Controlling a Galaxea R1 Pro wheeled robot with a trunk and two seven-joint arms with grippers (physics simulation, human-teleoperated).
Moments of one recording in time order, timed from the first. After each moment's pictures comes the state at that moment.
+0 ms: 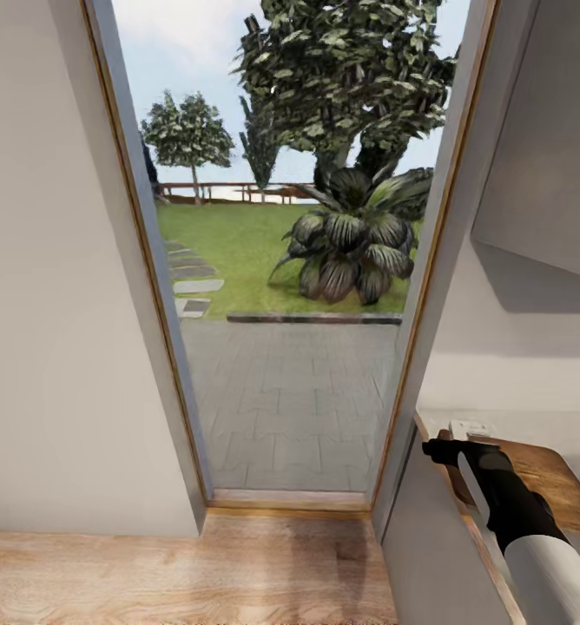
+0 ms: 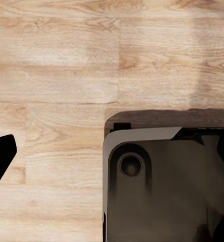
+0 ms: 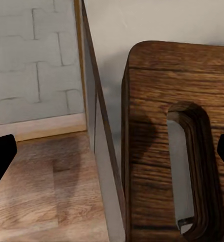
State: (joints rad) left arm 0.01 0.04 0.01 -0.36 0.00 -0.13 0.00; right arm -0.63 -0.17 -0.14 -0.87 -0.01 0.62 -0.02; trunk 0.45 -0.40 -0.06
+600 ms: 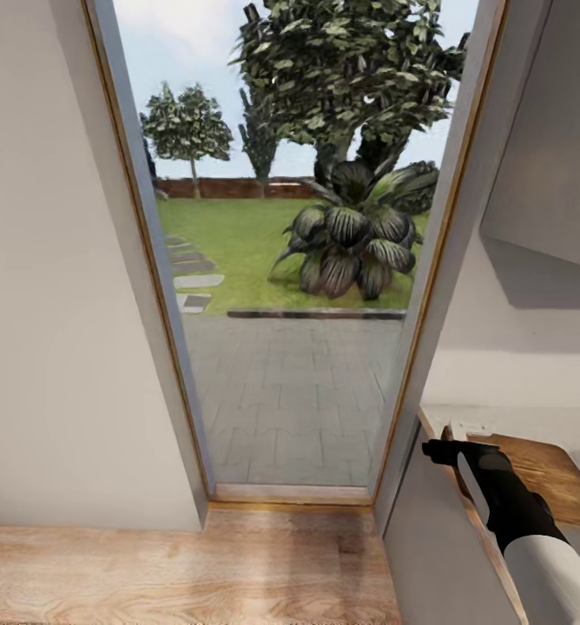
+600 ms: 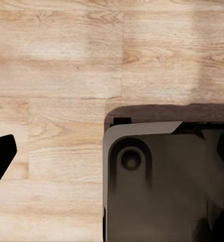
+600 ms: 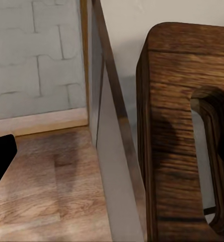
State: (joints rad) left arm 0.01 0.04 0.01 -0.36 0.00 -0.13 0.00; right arm -0.63 -0.17 -0.14 -0.87 -0.01 0.62 -0.02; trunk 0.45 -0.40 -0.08
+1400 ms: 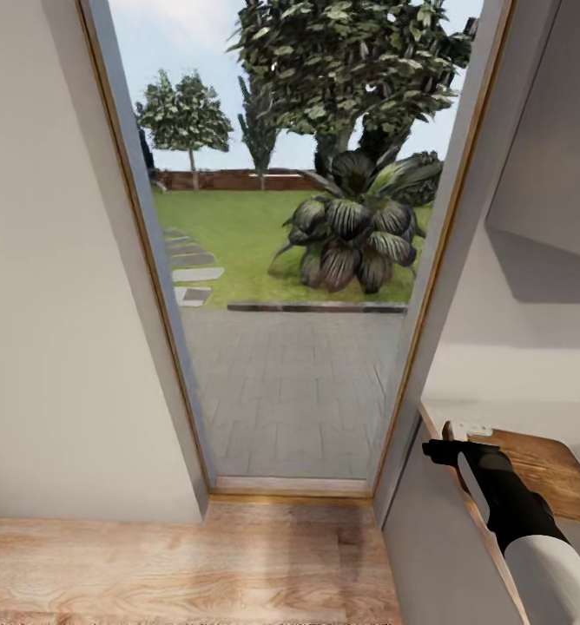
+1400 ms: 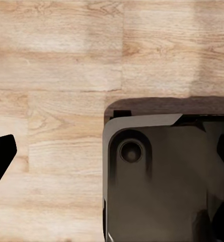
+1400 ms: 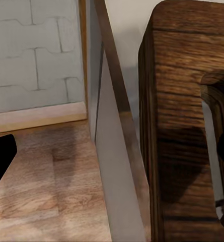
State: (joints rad) left arm 0.01 0.04 0.01 -0.36 0.00 -0.13 0.00; right arm -0.63 -0.17 -0.14 -0.87 -0.01 0.62 -0.02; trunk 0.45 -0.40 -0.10
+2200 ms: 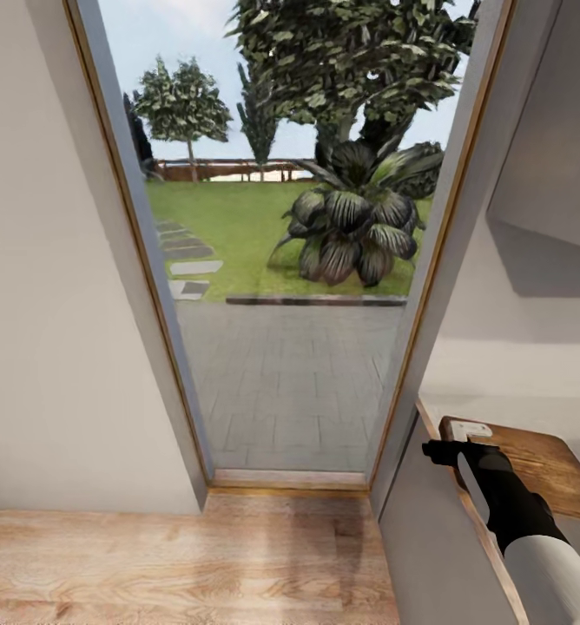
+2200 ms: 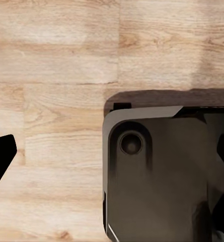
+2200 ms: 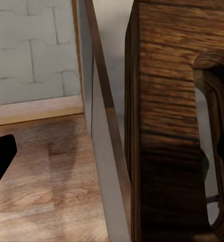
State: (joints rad) left arm 0.01 0.04 0.01 -0.36 0.00 -0.13 0.00; right arm -0.63 -0.17 -0.14 -0.86 -0.01 0.62 -0.02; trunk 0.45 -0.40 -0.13
